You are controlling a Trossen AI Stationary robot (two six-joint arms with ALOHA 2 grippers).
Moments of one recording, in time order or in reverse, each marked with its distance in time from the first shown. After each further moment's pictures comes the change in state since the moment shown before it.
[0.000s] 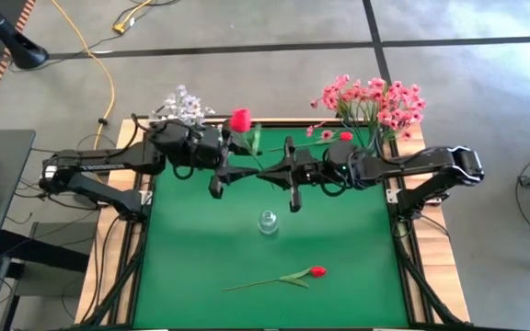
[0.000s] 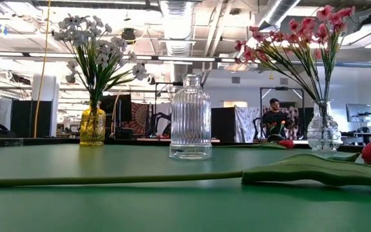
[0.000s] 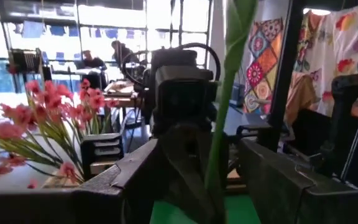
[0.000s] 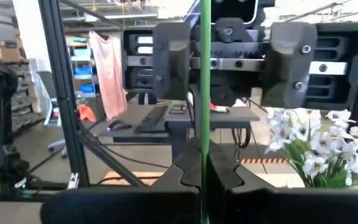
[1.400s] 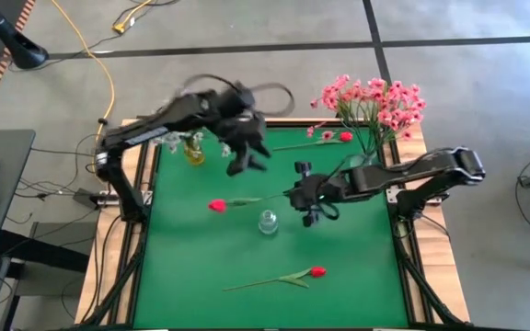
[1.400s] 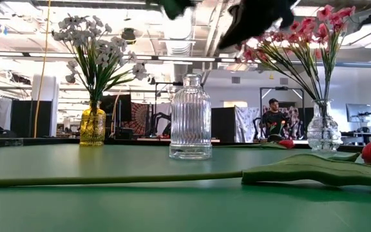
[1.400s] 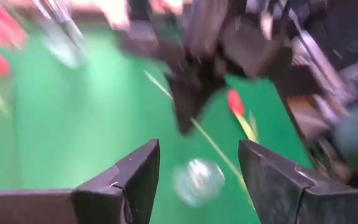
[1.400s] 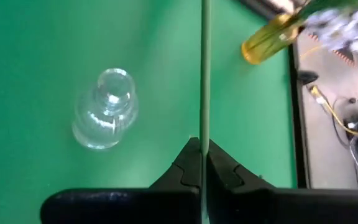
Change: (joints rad) left arm 0.210 0.508 0.781 -1.199 0.307 0.298; right arm 0.121 0.000 0.000 -0.862 0.380 -0.410
